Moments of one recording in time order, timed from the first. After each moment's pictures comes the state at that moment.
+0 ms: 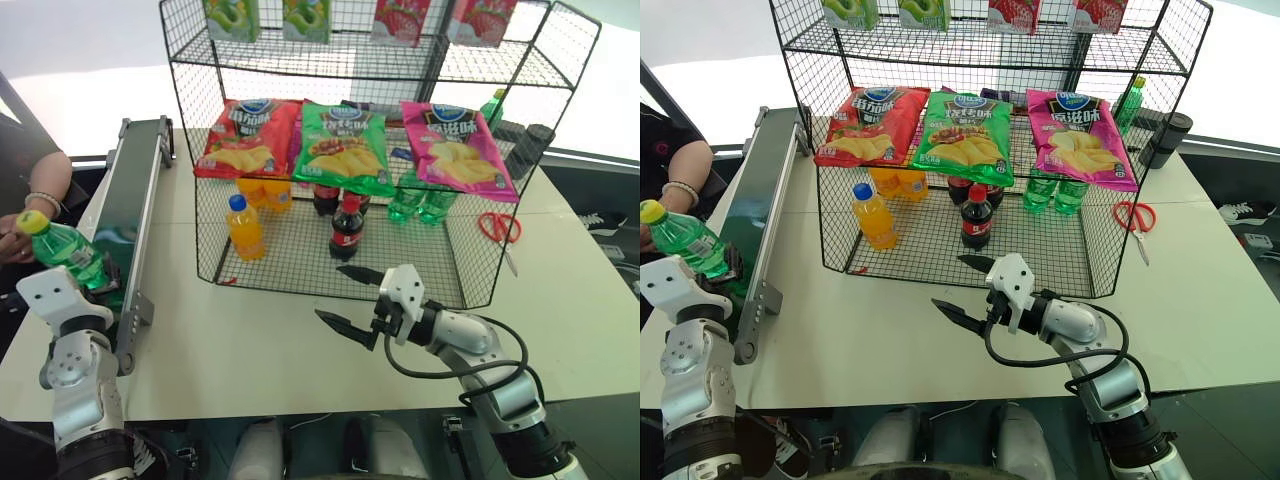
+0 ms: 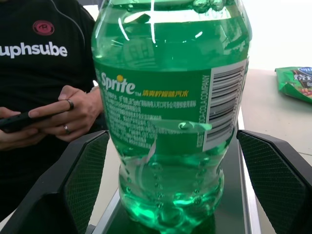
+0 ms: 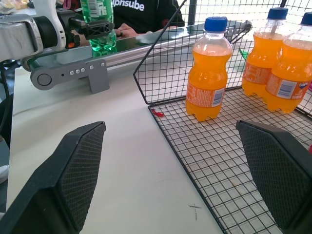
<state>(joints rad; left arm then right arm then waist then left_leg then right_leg) -0.04 0.31 0.53 0.07 -0.27 -0.01 0.00 -0.09 -0.40 0.21 -0.32 0.30 0.21 0.77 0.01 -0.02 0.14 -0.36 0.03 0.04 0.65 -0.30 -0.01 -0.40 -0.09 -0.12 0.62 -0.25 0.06</state>
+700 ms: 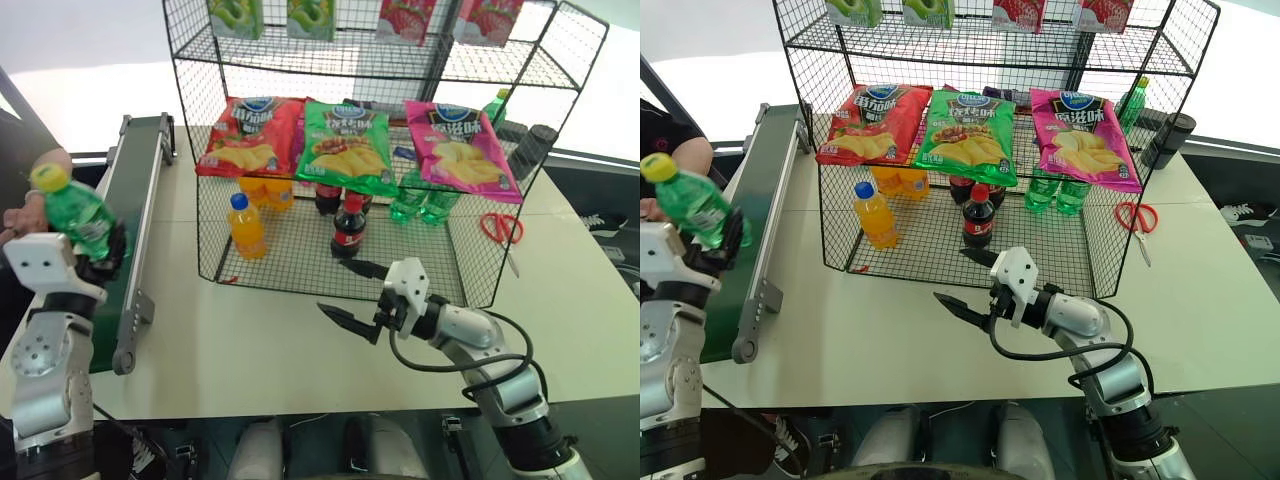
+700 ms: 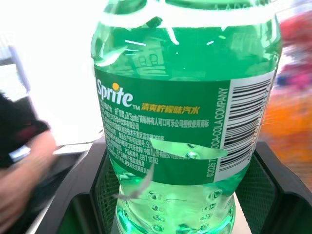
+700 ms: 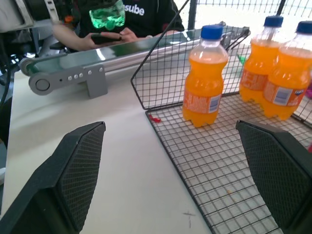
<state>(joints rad) 0.00 0.53 0.40 -0.27 -0.43 0.12 -0.38 -0.13 -0.41 0.17 -0.32 0.35 0.23 0.79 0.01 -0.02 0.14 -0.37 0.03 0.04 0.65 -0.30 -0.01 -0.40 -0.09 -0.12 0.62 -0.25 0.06</state>
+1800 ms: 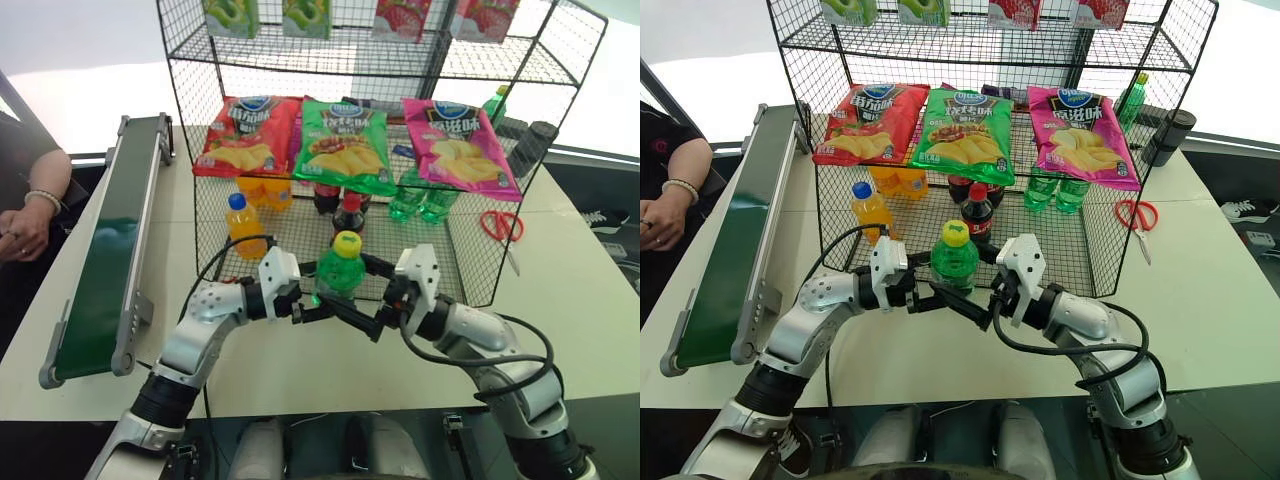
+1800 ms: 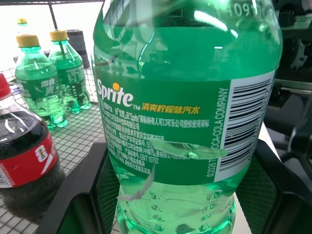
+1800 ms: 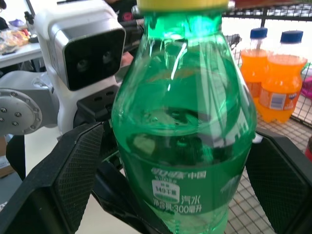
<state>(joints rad) -0.29 0.36 -0.23 -0.08 -0.34 0.12 -0.99 -0.08 -0.41 0.13 -0.52 0.49 0.47 0.64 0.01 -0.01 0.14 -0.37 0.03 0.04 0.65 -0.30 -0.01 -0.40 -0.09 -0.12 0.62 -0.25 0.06</state>
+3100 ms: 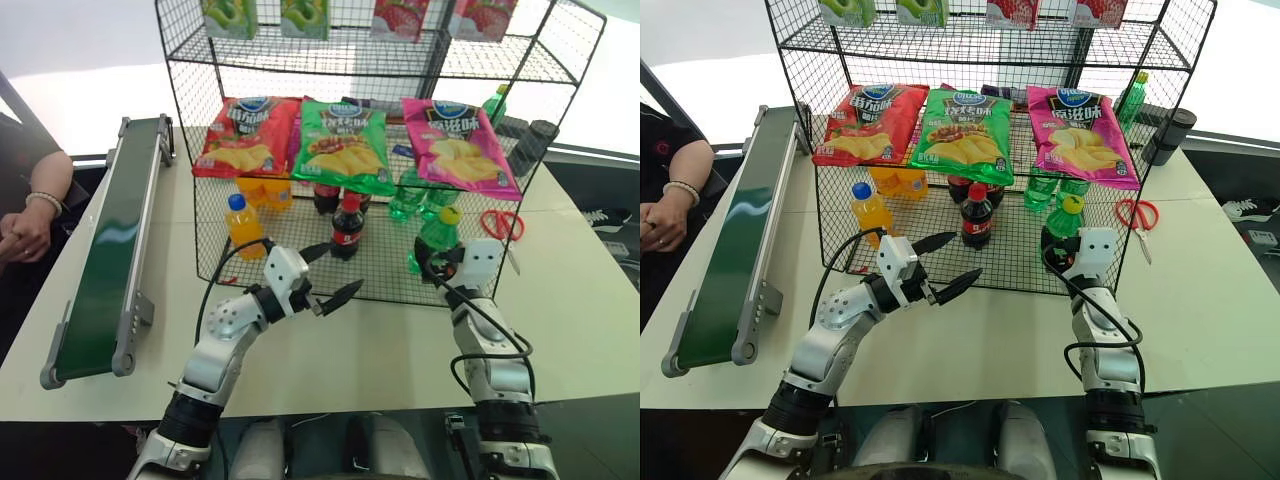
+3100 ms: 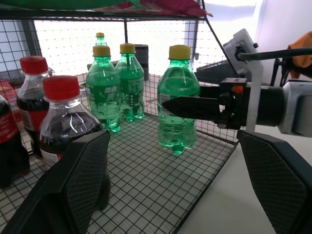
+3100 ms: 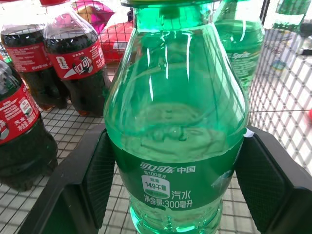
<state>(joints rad) -0.21 0.22 -0.22 -0.11 -0.25 0.08 -0.72 -0.23 -0.17 -0.17 0.15 0.20 0.07 0.17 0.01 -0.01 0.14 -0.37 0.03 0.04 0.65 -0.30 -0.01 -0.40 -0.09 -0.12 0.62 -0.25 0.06</state>
